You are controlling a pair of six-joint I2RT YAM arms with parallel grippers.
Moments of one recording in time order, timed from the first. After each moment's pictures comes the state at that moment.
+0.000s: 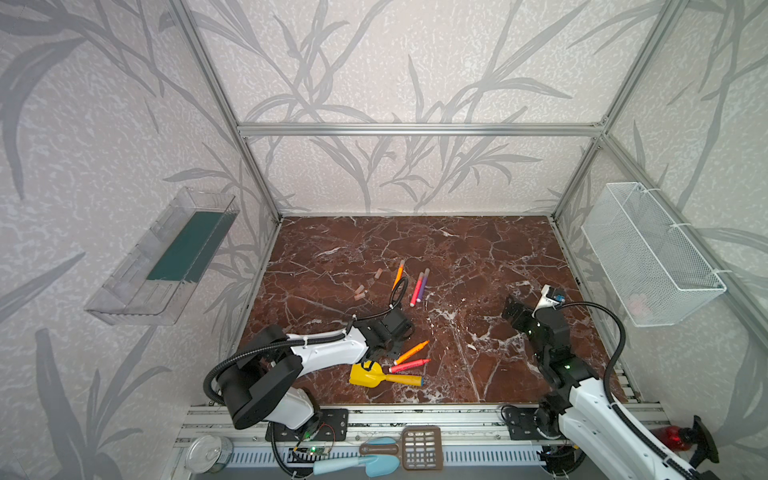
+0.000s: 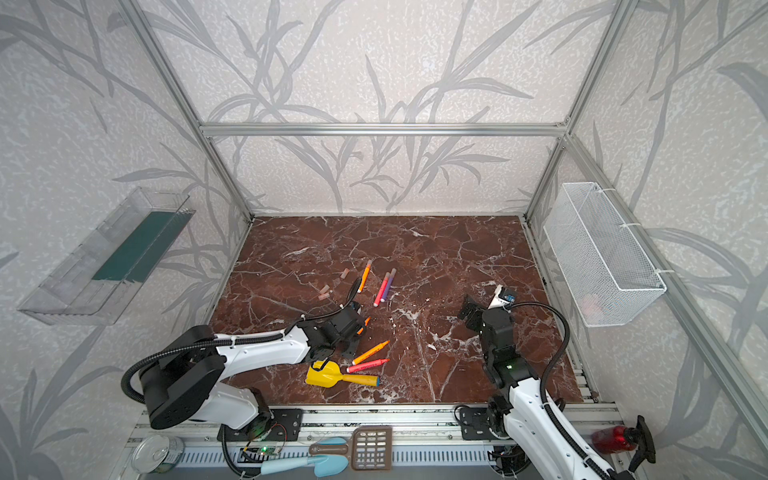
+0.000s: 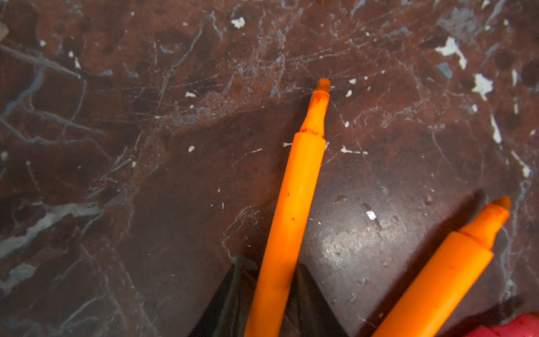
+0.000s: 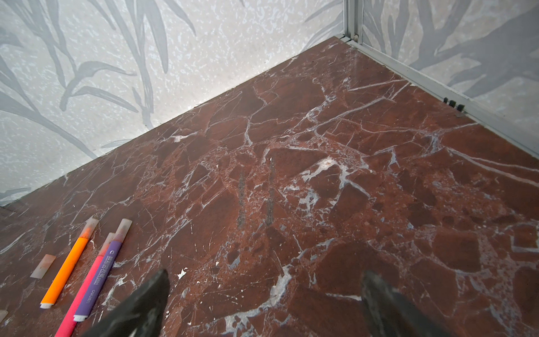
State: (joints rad) left arm -0.88 1.47 0.65 -0.34 -0.24 -0.51; right arm 0.27 0.66 0.23 0.02 0.32 0.53
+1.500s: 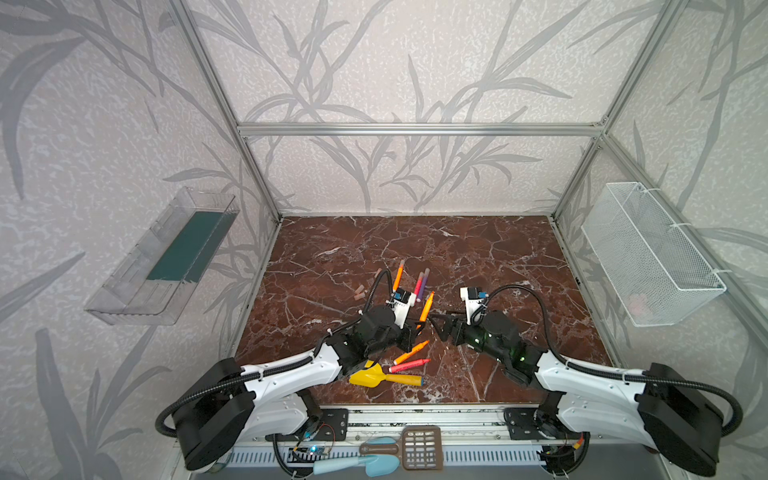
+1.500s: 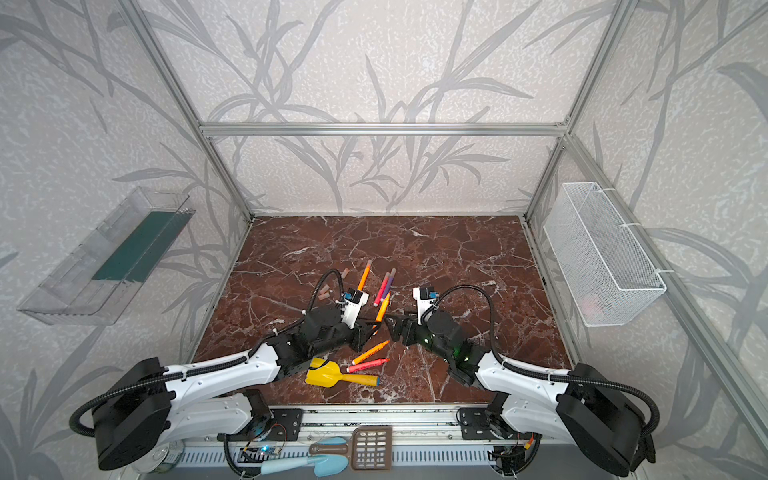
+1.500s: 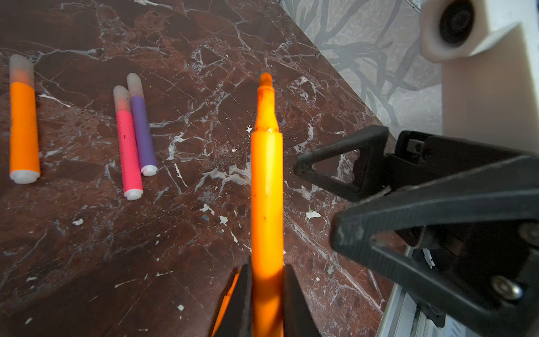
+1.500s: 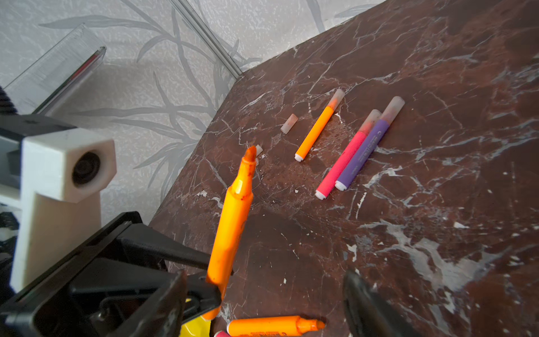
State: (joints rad) left arm -0.88 1.18 0.48 0.23 0.08 -0.46; right arm 0.86 1.16 0.36 0.51 0.02 0.71
